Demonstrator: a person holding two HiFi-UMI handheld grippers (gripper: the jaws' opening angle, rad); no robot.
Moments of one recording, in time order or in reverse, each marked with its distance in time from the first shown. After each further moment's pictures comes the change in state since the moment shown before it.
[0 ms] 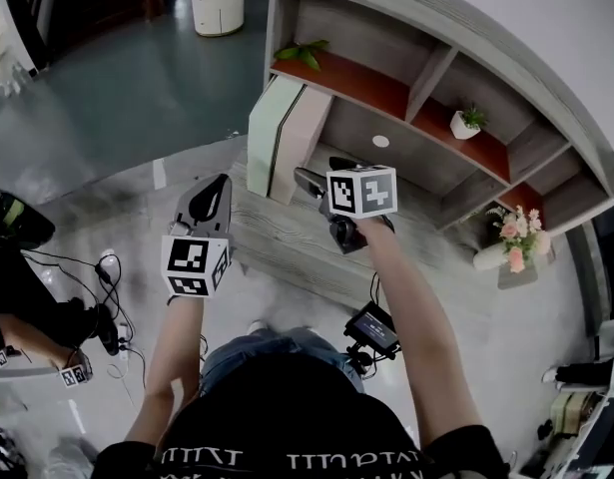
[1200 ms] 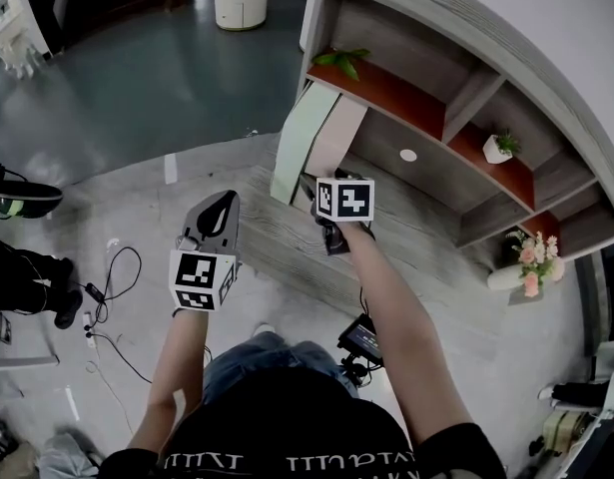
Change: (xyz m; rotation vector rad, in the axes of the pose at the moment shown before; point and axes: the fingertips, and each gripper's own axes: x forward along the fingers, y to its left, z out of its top) left arm -0.009 0.039 -0.039 -0.015 0.058 0.025; right arm 0.094 -0.012 -0.024 0.017 0.049 -0.180
